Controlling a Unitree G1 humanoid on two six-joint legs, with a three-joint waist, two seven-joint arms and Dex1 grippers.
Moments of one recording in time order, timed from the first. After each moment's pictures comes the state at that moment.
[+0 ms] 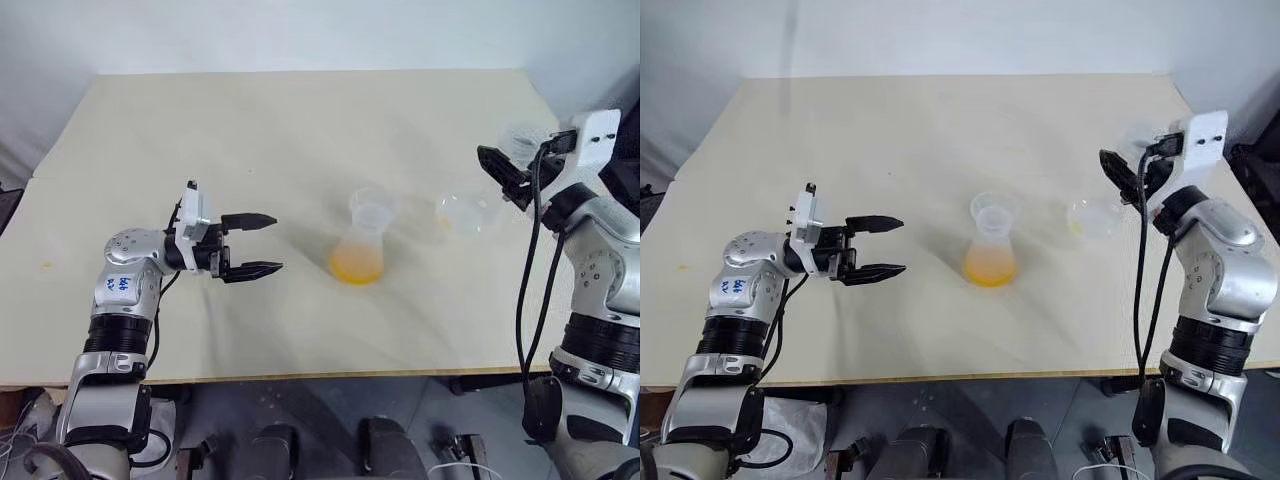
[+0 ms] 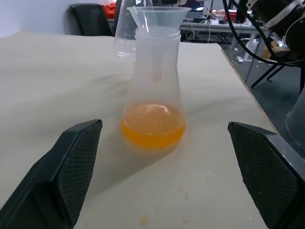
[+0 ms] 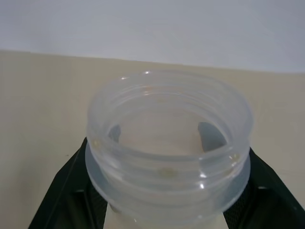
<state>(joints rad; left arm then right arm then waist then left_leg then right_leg) -0.66 0.55 0.08 0.40 -0.43 0.08 -1.36 -0.68 -0.49 -0.44 -0.01 0.30 0.66 0.53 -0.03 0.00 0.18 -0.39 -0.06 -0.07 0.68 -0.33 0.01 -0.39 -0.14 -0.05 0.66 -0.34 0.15</state>
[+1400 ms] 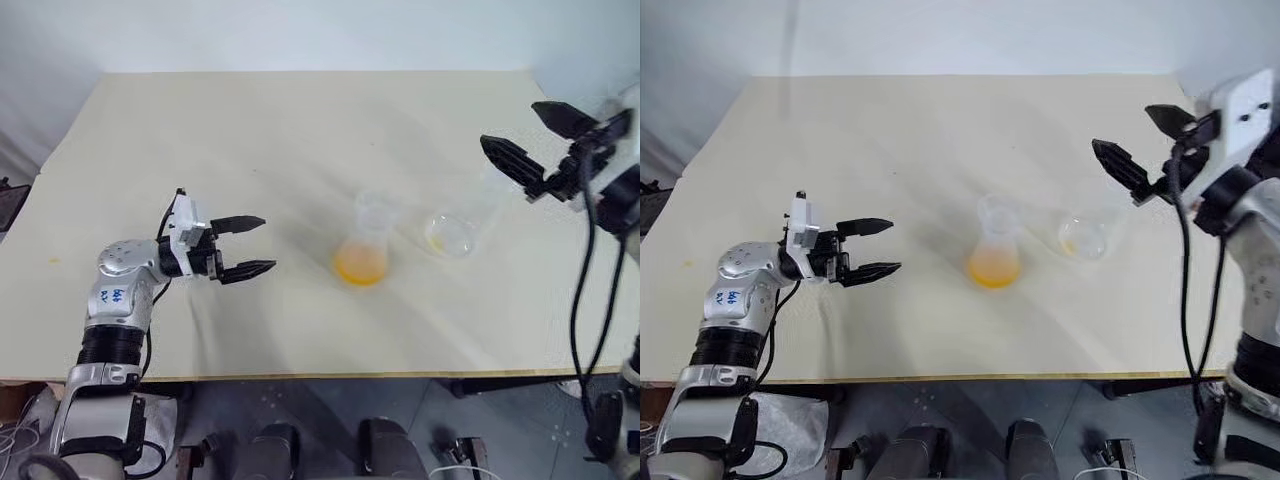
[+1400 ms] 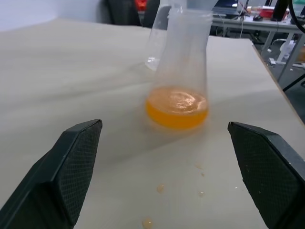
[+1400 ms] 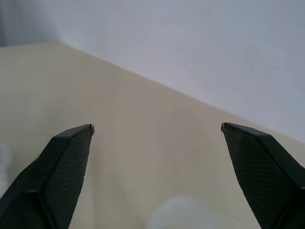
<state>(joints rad) -0.58 0.57 0.11 0.39 -0.44 0.06 -1.27 -0.55 -0.79 -0.44 -0.31 0.57 0.71 0.68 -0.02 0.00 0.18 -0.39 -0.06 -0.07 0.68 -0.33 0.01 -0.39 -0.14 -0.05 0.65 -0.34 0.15</state>
